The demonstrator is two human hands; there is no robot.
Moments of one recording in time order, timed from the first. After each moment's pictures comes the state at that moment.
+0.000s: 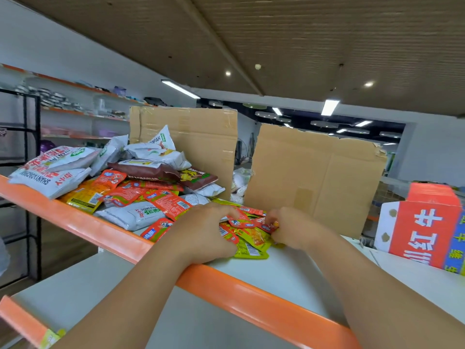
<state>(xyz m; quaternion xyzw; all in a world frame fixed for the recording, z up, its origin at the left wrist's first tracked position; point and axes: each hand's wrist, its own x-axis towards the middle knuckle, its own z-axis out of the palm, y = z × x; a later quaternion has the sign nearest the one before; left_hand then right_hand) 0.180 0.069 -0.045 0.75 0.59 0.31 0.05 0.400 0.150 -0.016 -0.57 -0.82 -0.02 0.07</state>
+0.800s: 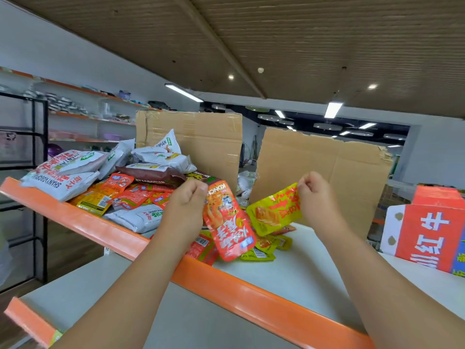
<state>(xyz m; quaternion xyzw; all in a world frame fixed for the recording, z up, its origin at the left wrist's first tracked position) 0.162 0.074 -0.041 0.54 0.47 0.68 0.15 0.406 0.152 0.009 -0.48 -0.68 0.09 0.55</state>
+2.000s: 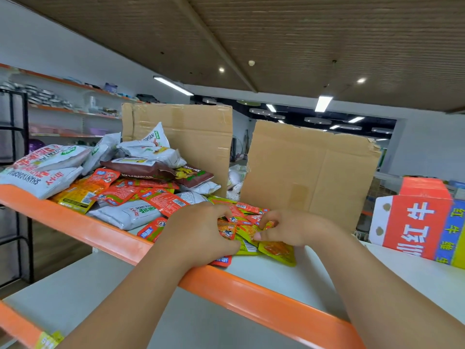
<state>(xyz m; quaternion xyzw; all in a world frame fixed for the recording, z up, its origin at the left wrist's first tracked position) 0.188 0.060 -0.046 0.72 0.62 0.30 -0.06 0.396 0.120 0.002 -0.59 -0.80 0.09 0.01</state>
